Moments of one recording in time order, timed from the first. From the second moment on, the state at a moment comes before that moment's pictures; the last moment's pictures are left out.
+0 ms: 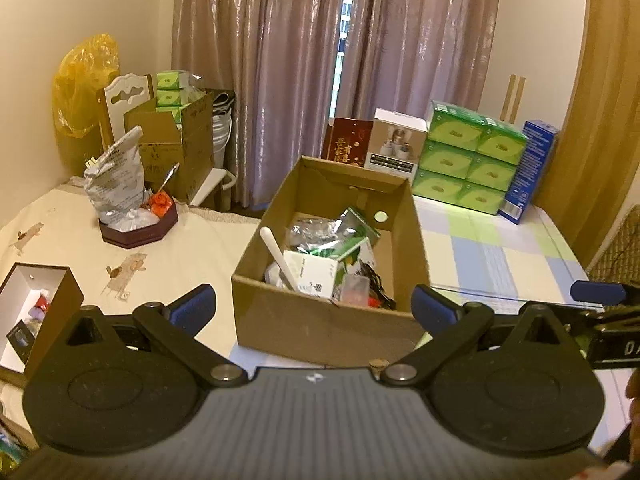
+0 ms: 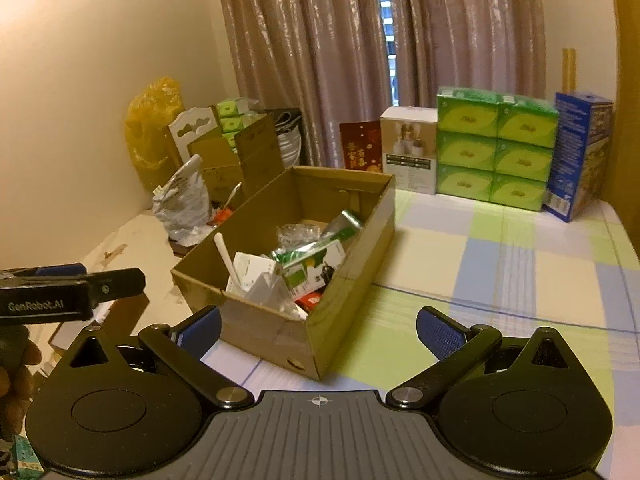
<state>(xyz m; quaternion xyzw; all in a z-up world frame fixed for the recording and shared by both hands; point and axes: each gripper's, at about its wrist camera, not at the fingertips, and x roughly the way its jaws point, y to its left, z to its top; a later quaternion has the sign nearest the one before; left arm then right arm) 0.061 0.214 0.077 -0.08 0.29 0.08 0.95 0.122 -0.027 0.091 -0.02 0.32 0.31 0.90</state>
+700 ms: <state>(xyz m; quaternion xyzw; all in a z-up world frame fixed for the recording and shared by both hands) -0.020 0.180 0.100 -0.07 0.30 0.12 0.94 0.052 -0.055 0.110 -0.01 0.31 0.32 0.90</state>
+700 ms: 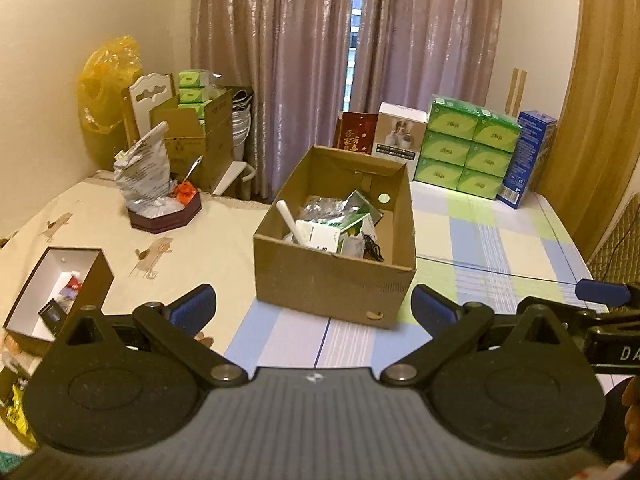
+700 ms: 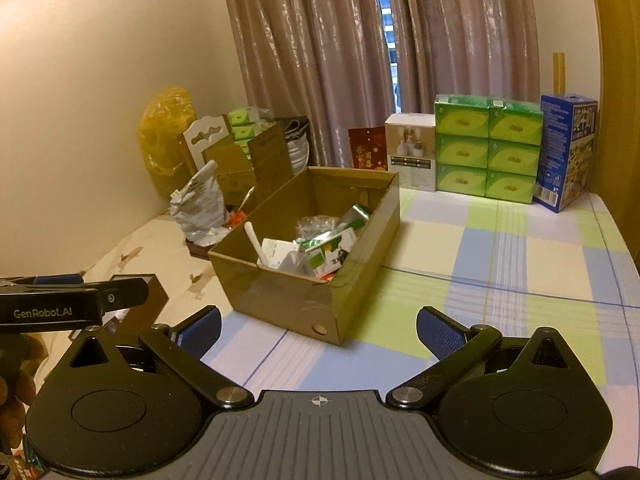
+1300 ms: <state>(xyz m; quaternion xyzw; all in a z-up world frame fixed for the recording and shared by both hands) -0.052 0.162 0.106 -0.06 0.30 0.14 0.94 0.027 -0.066 0.115 0.00 0.30 0.33 0.90</state>
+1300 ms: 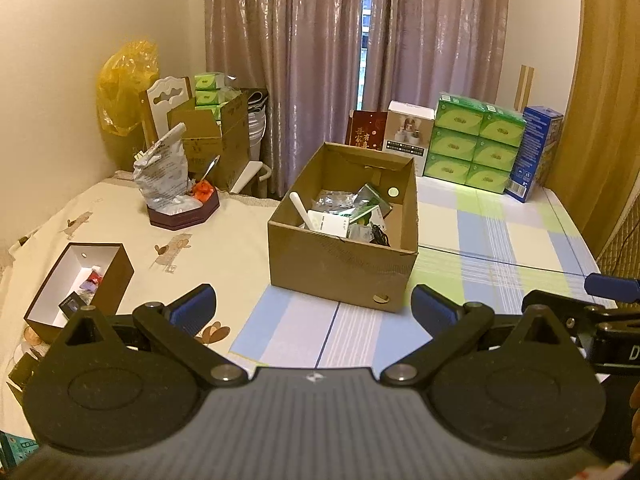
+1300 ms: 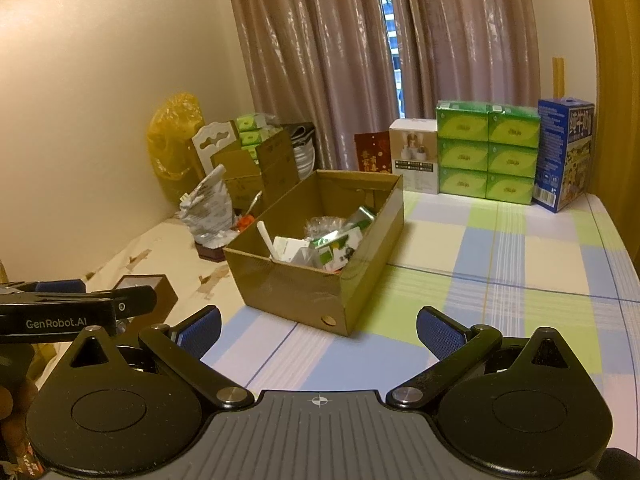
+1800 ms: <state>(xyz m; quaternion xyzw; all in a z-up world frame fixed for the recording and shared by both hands) -0.051 0.160 0.103 -0.05 0.31 0.13 0.94 0.024 -0.070 0.111 0.00 0.30 0.33 0.90</state>
